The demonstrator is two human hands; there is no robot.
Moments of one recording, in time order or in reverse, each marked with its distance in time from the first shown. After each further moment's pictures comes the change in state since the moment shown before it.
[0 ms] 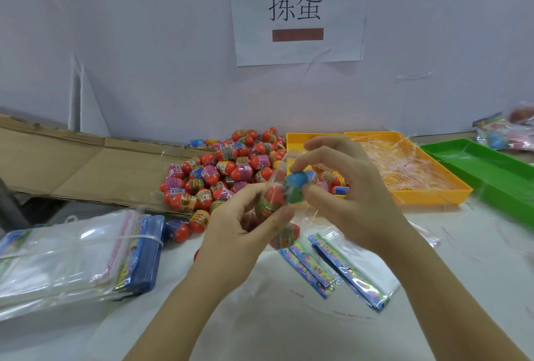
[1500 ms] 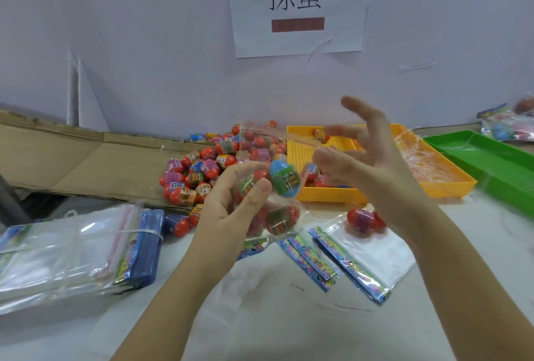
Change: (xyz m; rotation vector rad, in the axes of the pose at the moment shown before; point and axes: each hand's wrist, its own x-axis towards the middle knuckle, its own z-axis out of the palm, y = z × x) left_hand 0.004 -0.004 -0.007 -0.170 0.074 -0.080; right_hand 0.004 0.008 -0.020 0.441 -0.011 0.240
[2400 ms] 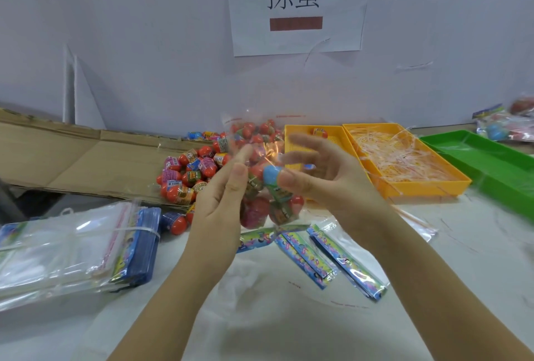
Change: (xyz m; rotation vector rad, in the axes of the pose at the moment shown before) left_hand 0.000 0.004 0.006 -0.087 0.107 0.078; right_hand 0.000 0.011 0.032 0.266 -0.058 0.082
